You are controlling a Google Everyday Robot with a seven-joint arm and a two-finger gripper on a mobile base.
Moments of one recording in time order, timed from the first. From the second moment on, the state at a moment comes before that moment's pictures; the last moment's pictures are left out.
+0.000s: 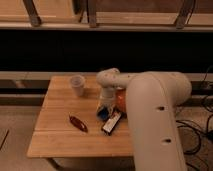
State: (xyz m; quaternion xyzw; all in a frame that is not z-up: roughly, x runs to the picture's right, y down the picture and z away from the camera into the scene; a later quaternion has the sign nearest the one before) arm 0.022 0.149 0.885 -0.31 0.34 0.70 0.55
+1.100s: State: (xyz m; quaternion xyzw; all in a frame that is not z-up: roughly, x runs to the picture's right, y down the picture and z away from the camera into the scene) arm -0.078 0.109 0.941 -0.37 0.23 0.65 0.62
